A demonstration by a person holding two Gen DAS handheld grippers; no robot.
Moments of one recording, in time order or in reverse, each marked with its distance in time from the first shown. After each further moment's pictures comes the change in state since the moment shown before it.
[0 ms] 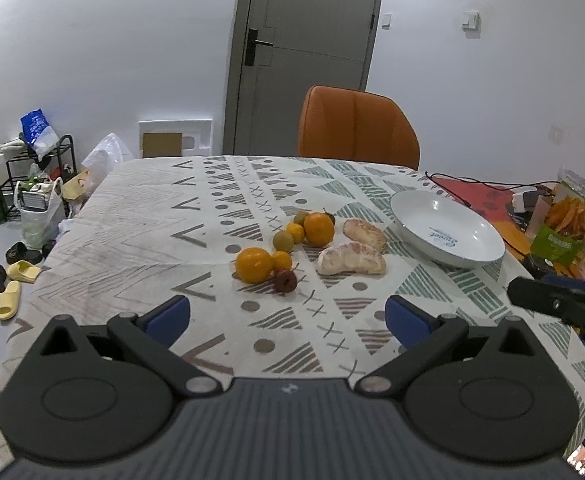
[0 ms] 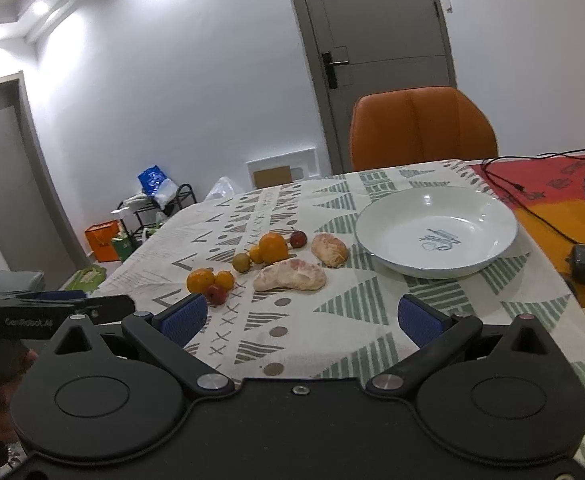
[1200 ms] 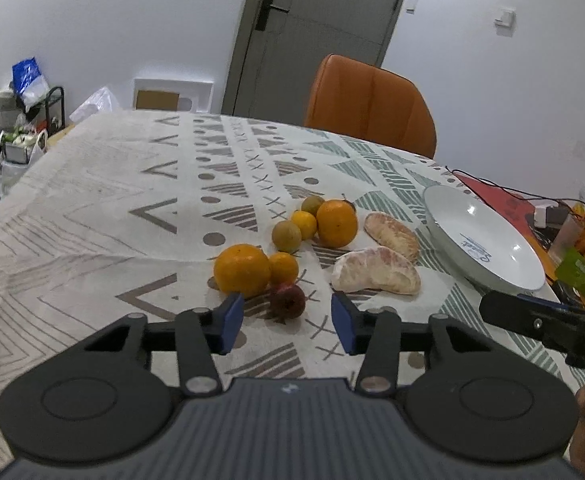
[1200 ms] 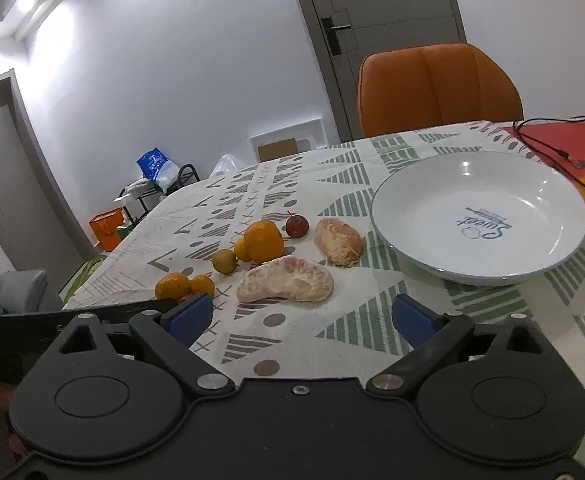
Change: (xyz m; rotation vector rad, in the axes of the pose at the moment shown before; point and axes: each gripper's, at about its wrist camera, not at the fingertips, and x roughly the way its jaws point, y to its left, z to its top) left arm 0.103 0.018 0.008 -0.124 0.090 -0.034; right arm 0.096 -0.014 0.007 0.056 0.091 0.034
